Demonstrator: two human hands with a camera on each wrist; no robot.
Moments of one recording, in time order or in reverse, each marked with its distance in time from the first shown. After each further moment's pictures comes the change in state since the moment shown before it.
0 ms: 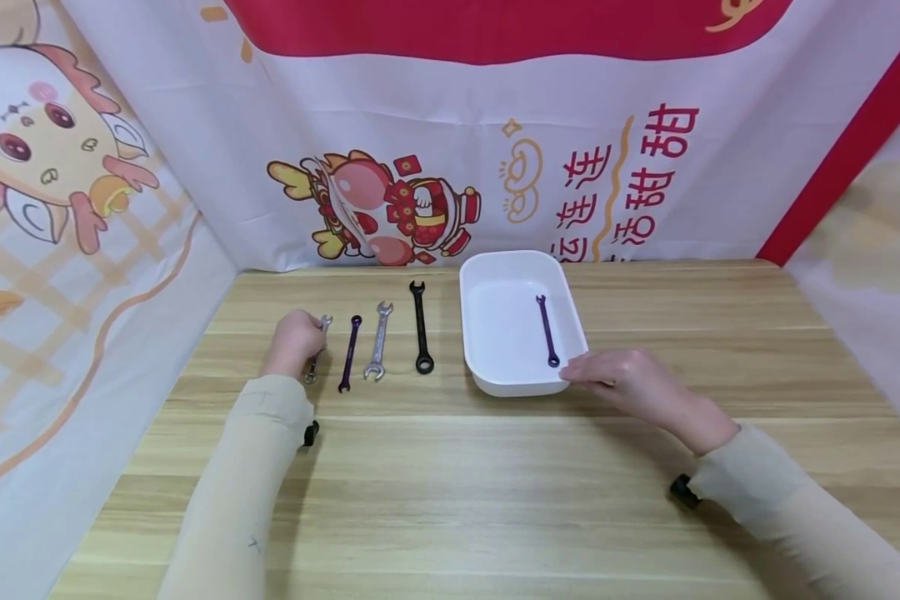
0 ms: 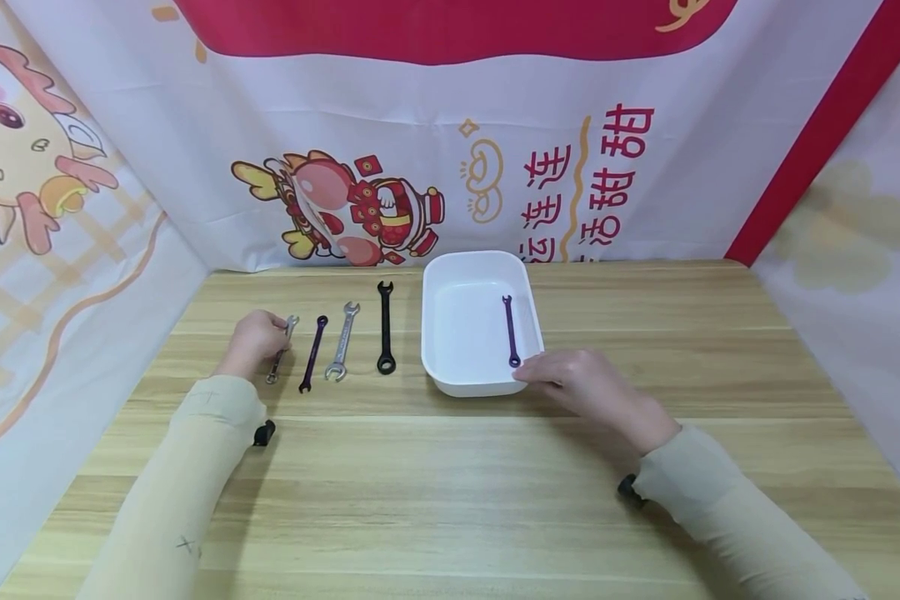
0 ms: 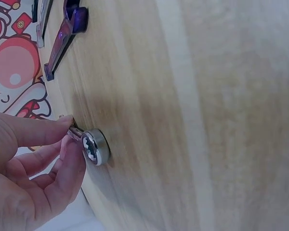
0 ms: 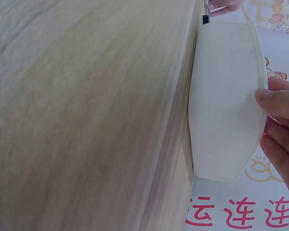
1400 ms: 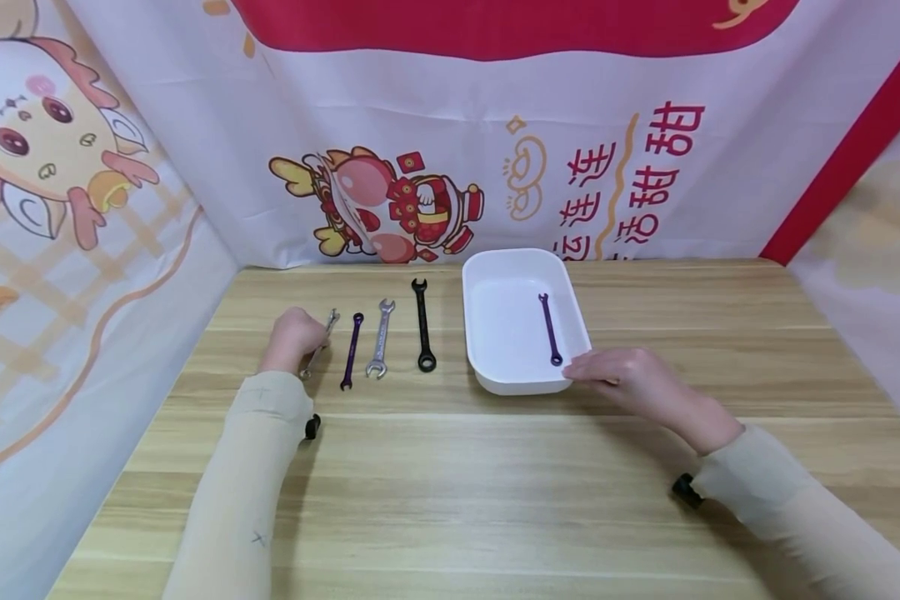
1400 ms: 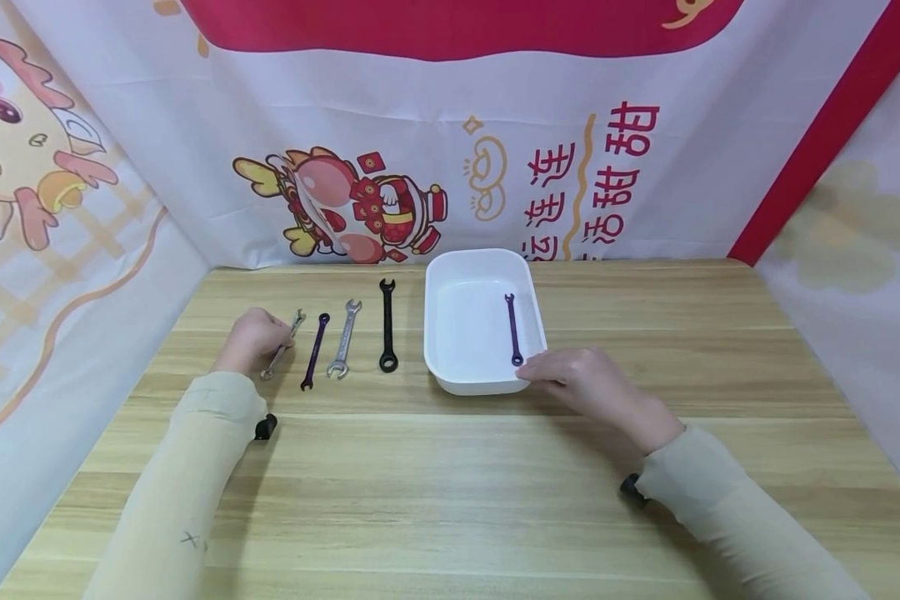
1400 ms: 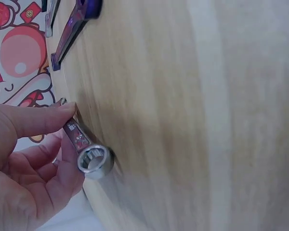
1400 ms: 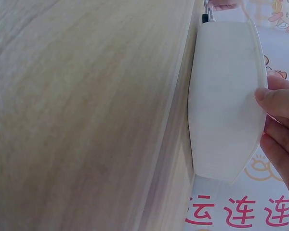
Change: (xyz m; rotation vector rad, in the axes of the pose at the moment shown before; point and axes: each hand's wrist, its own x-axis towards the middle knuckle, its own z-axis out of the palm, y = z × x) left_hand 0.005 -0.006 -0.004 -0.006 0.002 -0.031; right_hand 0.001 0.003 0.004 0.021 0.037 -0.032
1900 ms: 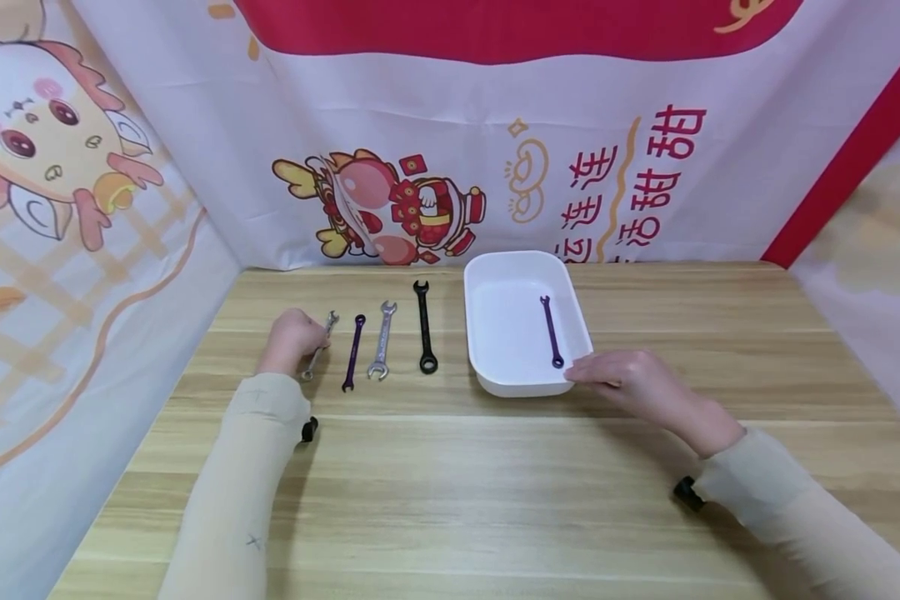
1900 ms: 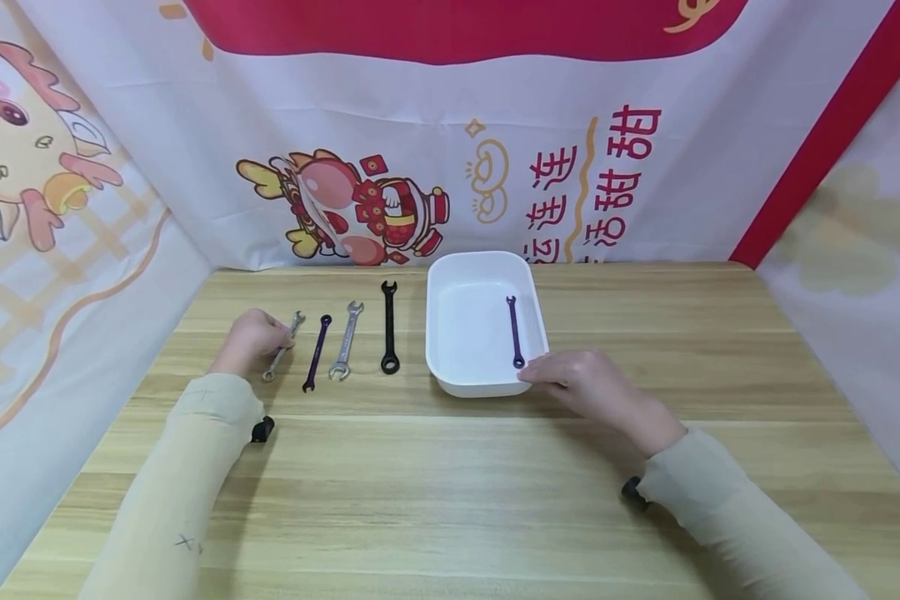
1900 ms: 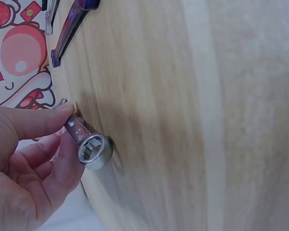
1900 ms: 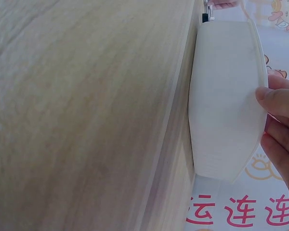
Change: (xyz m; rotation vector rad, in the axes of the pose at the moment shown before) left_hand -0.003 -0.005 -0.004 -0.018 -0.008 0.020; right_hand 0.000 -0.002 -0.002 0.009 -0.039 0.045
